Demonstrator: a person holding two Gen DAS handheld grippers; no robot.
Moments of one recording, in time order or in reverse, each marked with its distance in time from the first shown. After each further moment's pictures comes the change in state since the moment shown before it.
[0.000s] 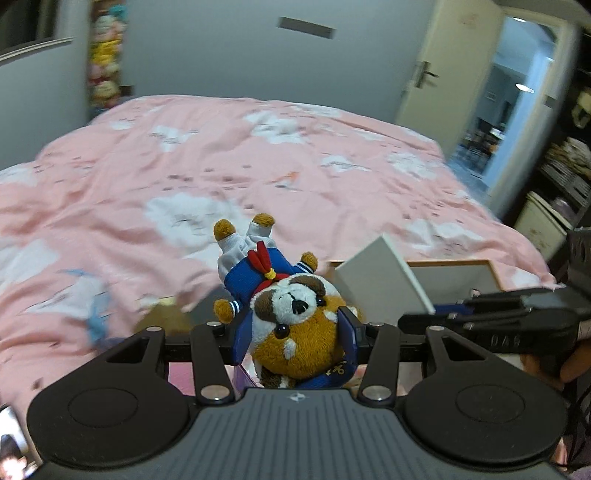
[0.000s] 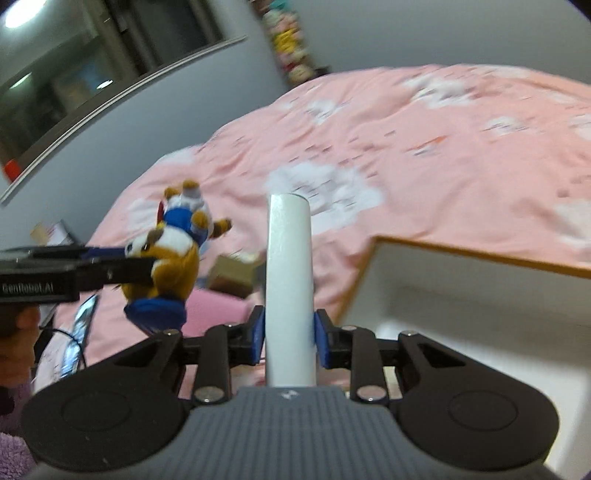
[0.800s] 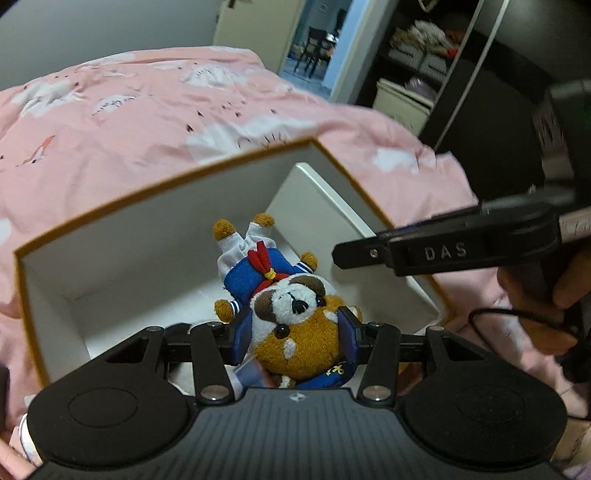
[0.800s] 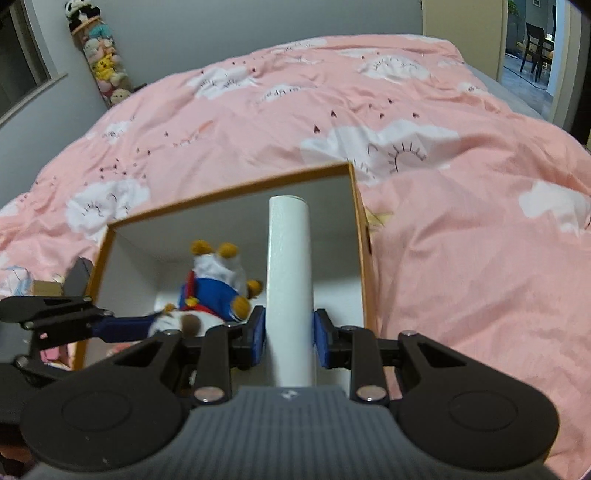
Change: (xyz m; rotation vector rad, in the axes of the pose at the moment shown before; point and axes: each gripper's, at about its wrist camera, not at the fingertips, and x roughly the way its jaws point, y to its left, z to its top) left arm 0.164 -0.168 -0.055 0.380 0.209 -0.404; right arm -0.047 -0.129 -0.066 0.276 0.028 -0.433
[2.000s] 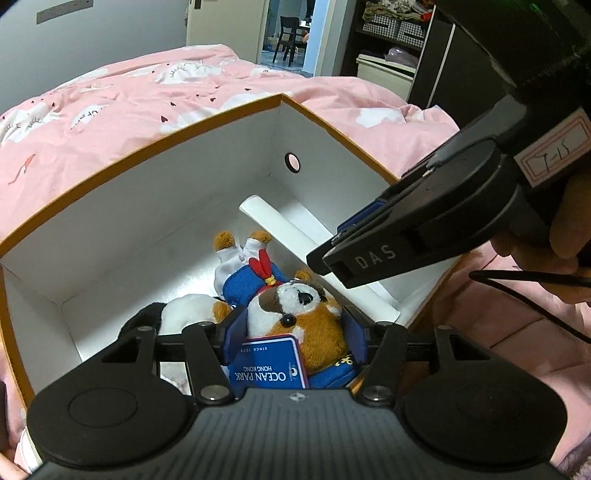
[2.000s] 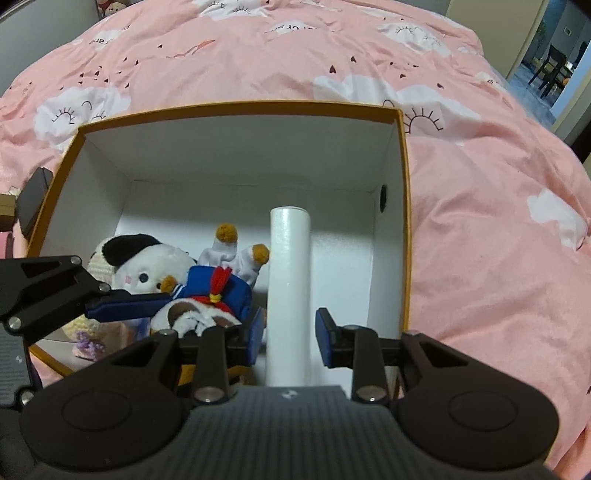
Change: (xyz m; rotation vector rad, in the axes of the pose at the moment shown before) left arm 0.011 -0.016 -0.025 0.137 0.015 0.035; right arm 0.037 0.034 -0.001 -0.175 0.187 -0.139
